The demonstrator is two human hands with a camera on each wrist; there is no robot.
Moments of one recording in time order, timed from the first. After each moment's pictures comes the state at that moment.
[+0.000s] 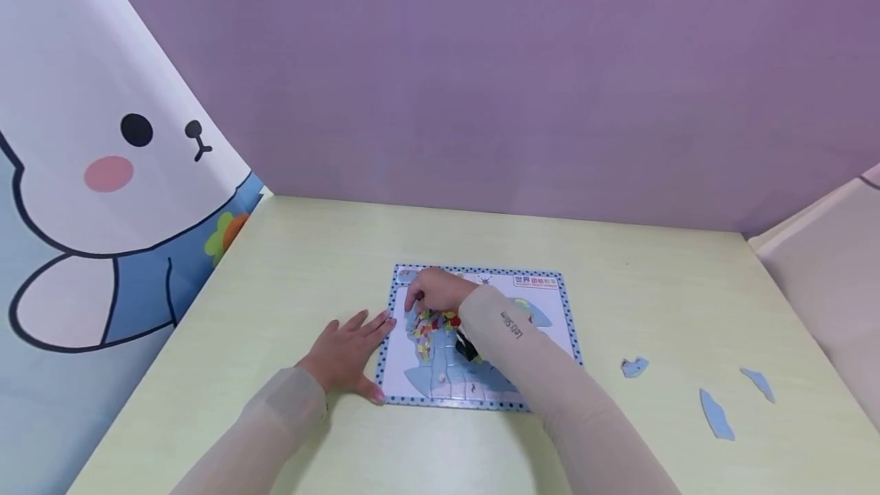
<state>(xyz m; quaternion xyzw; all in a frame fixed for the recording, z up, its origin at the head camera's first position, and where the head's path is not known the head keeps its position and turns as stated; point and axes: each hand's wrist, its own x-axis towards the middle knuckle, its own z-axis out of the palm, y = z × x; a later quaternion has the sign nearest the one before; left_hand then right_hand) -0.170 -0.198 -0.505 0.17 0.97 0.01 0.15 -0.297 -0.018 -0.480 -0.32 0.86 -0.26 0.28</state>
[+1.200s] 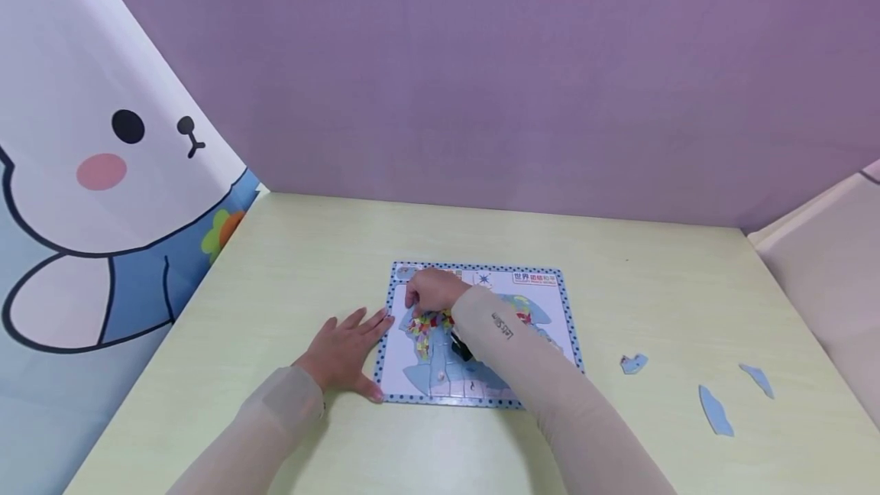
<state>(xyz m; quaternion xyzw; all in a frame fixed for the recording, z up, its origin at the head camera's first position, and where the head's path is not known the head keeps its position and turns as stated) -0.173 -0.200 -0.509 0.17 0.97 0.01 0.16 -0.294 -0.028 -0.485 -0.31 0.90 -0.16 0.26</state>
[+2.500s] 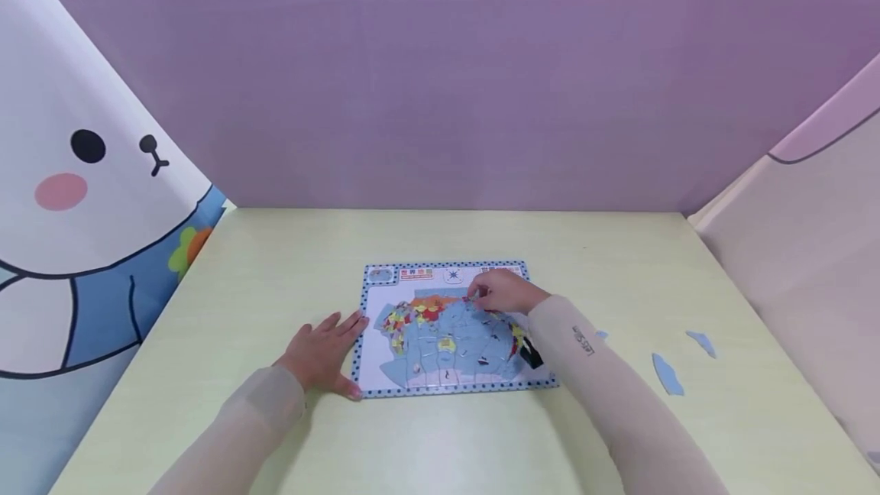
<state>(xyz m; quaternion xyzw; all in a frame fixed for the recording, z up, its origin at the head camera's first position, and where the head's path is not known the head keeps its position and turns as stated) -0.205 -0.218 -0.512 0.15 0.97 -0.01 0.18 -0.303 0.097 -0.483 -0.20 0.92 -0.26 0.21</state>
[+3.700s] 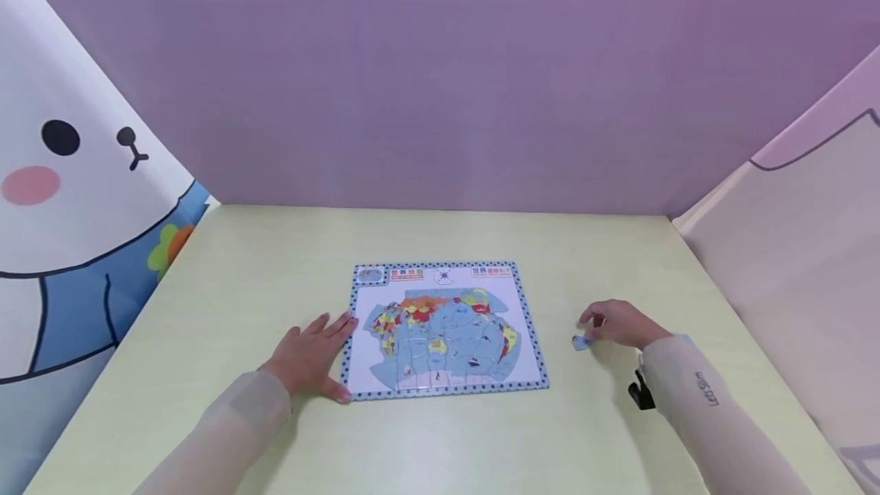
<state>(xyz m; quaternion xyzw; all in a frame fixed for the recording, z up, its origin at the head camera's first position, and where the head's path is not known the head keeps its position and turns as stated) -0.206 -0.221 -0.518 0.17 0.97 0.02 0.17 -0.261 0.274 -0.504 -0.14 0.94 -0.24 0.18</state>
